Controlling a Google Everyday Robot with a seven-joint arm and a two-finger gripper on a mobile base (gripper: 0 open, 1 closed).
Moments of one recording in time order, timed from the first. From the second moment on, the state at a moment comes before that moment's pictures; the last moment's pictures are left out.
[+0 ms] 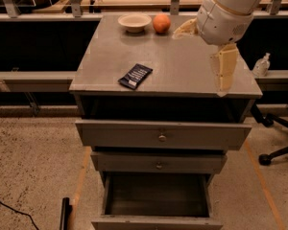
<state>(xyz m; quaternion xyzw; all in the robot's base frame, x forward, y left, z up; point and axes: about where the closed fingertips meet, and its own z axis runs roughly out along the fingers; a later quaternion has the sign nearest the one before) 0.545 -0.127 0.956 -0.84 0.52 -0.01 0.14</state>
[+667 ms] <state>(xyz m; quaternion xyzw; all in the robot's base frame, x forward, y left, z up) 0.585 -0.105 0.947 -0.90 0.41 -0.04 0.14</state>
